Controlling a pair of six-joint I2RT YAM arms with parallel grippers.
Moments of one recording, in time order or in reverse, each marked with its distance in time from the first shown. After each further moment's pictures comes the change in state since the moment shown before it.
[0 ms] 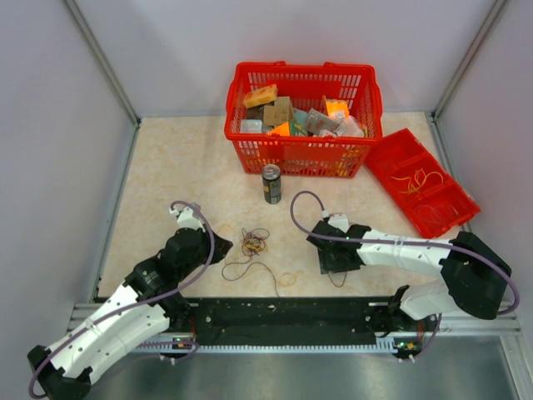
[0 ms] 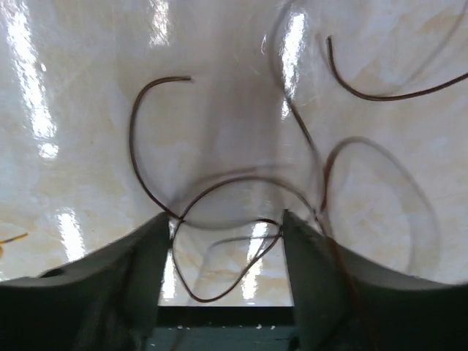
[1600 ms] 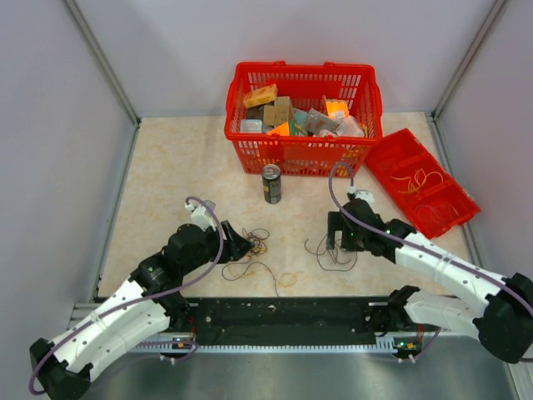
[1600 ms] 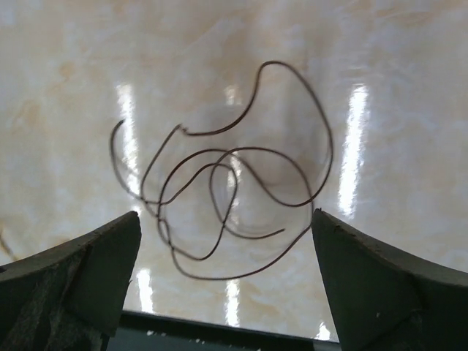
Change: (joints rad) left arm 0.000 0.059 -0.016 0.155 0.217 0.056; right arm -0.222 -0.342 -0.033 0.098 -0.105 -0.141
